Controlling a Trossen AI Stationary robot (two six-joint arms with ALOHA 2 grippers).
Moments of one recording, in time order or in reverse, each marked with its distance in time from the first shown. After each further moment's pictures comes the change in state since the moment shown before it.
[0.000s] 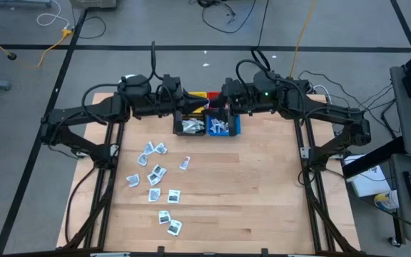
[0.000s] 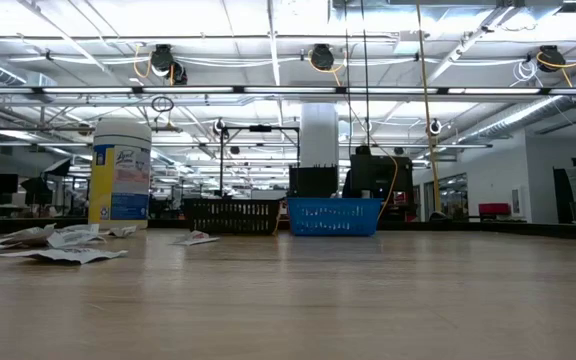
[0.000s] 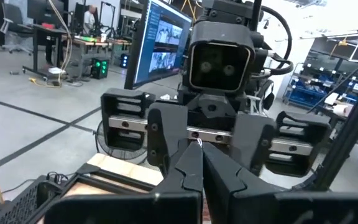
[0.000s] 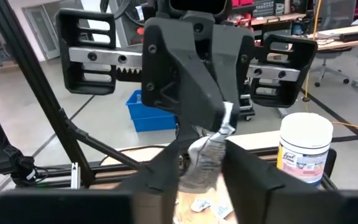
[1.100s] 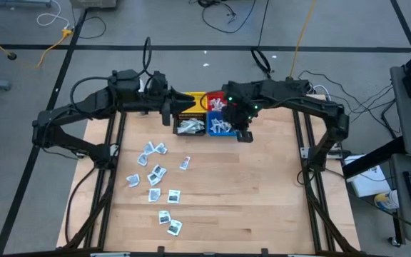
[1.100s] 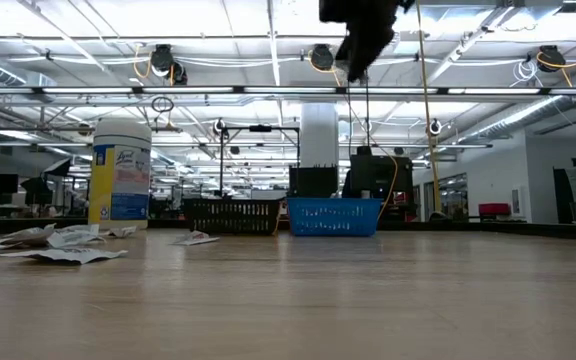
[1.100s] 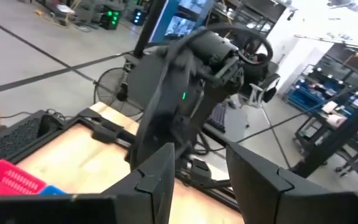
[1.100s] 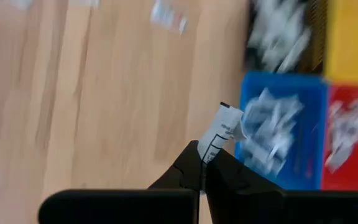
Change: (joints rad) left arm 0.054 -0.099 0.000 -0.253 0.051 -0.228; right arm -0.125 0.226 0.176 -1.024 0.007 -0.488
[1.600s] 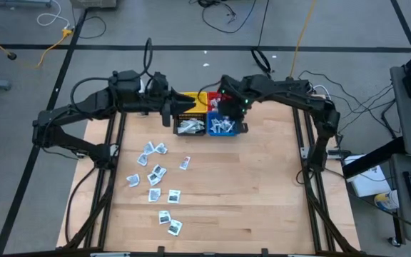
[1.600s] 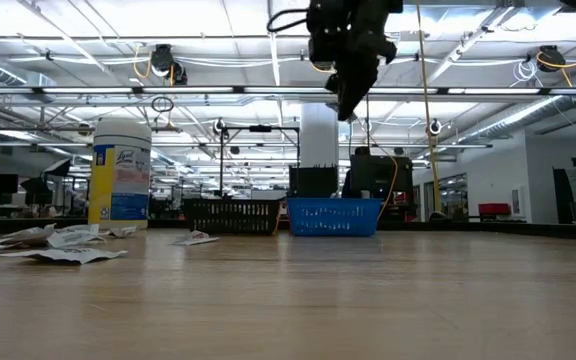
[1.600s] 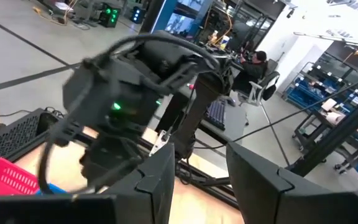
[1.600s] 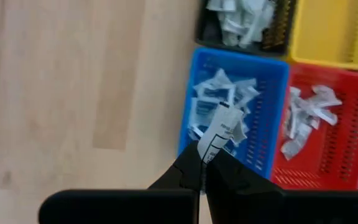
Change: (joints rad) left arm -0.001 0.001 0.000 -0.005 0.002 0.001; right arm -0.104 0.111 0.012 0.008 0.103 -0.179
